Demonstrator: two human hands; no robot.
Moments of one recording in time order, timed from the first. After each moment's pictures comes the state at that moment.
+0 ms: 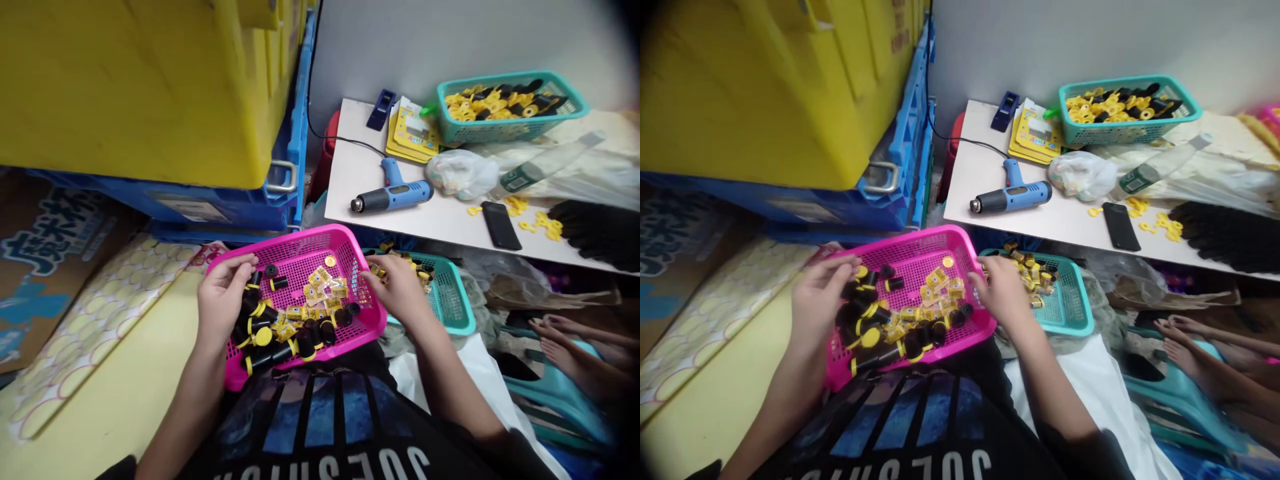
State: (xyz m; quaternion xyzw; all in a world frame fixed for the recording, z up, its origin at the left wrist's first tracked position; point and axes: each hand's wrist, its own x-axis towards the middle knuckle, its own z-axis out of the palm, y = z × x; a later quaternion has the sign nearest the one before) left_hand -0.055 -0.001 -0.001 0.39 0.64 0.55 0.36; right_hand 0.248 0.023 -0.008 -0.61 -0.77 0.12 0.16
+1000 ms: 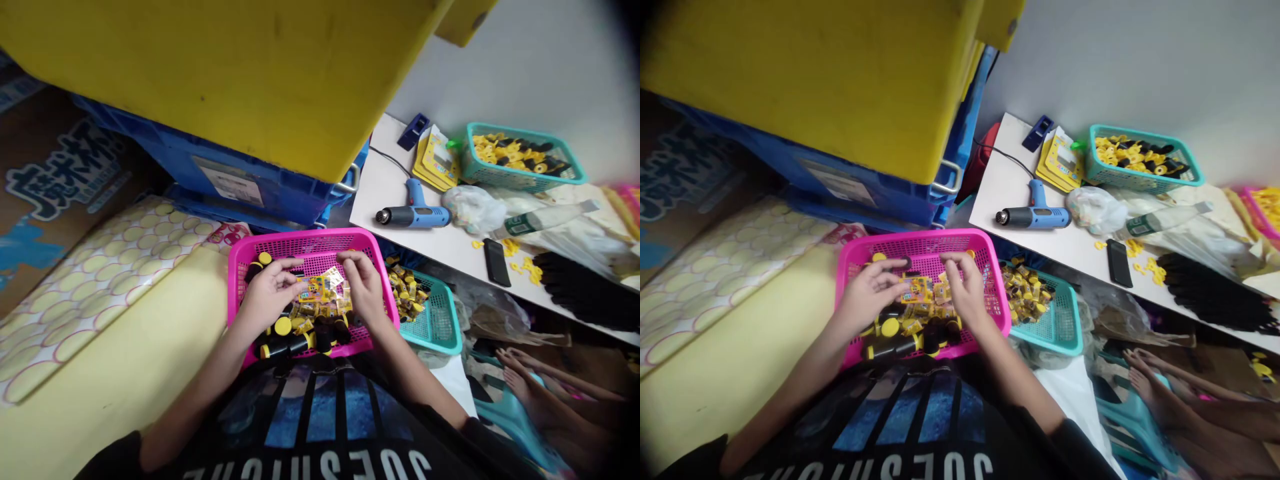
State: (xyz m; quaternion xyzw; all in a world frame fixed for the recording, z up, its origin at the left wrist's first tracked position) left_hand -0.065 -0.018 -0.014 0.38 0.55 0.47 0.58; right_hand 0.123 0.027 -0.007 -0.50 -0.70 0.32 0.40
